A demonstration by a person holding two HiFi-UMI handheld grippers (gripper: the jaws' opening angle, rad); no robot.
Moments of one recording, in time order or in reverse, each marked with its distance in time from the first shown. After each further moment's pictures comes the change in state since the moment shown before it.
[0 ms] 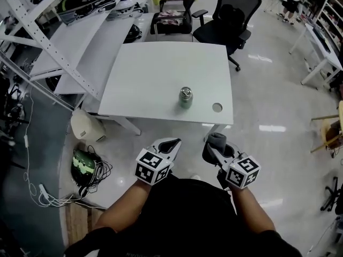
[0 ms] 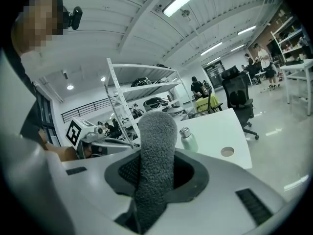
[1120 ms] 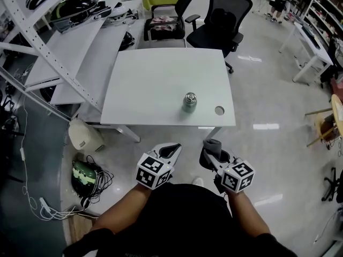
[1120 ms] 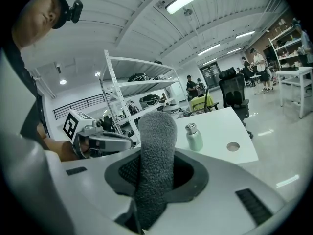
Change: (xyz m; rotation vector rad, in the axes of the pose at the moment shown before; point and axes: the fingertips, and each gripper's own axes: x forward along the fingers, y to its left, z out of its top) left arm -0.035 0.023 0.002 0.039 0.007 -0.083; right arm 0.028 0.044 -0.010 -0.011 0.022 -0.090
